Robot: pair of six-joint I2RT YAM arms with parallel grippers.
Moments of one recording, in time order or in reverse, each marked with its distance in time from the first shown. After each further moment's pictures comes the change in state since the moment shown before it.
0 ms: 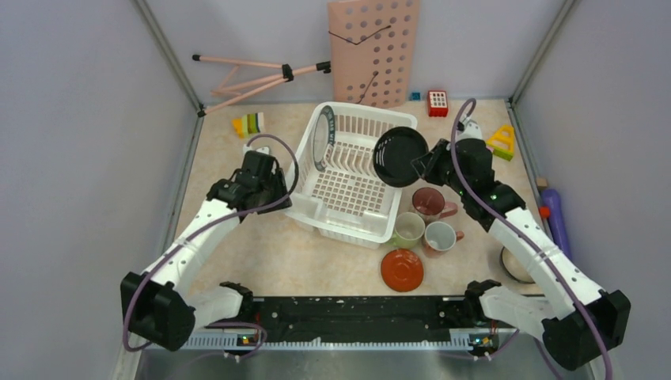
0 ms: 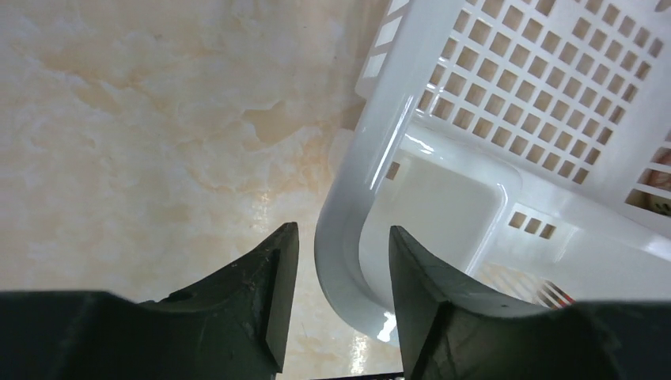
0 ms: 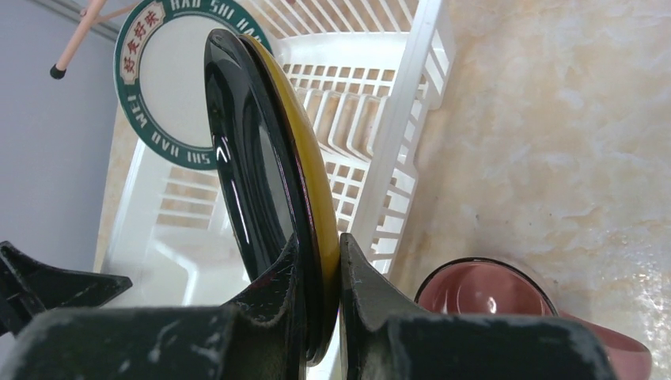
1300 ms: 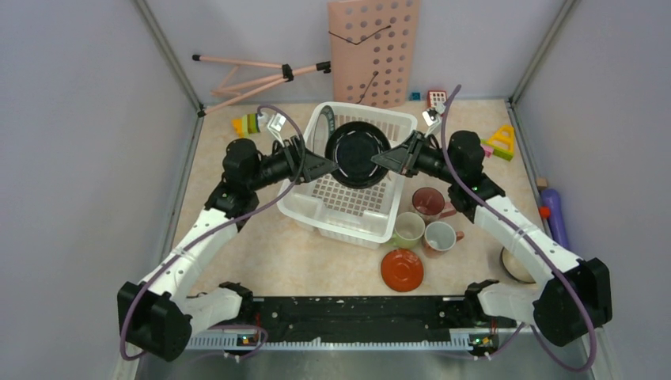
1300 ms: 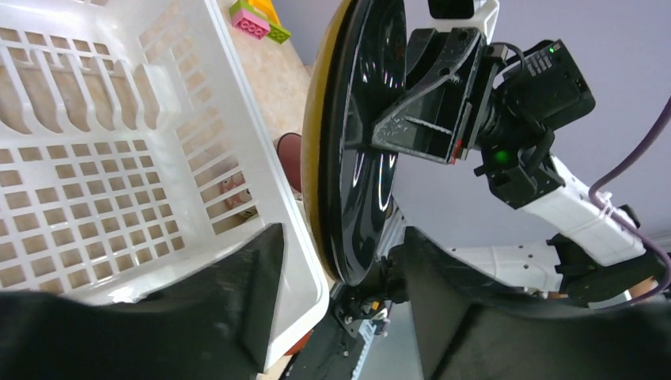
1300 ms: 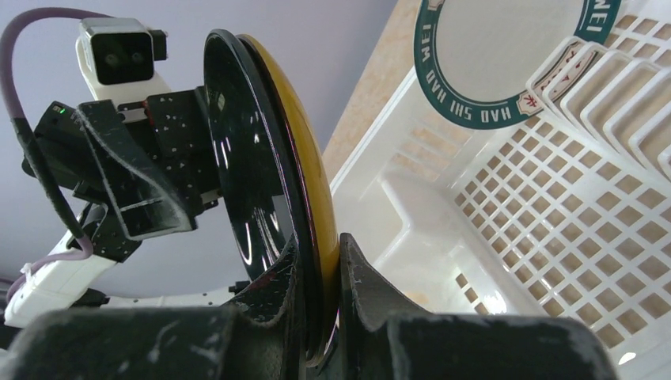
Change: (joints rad) left arm 0.000 -0.116 -0.087 0.844 0.770 -0.314; right arm 0.000 0.148 -0.046 0.510 -0.645 0.229
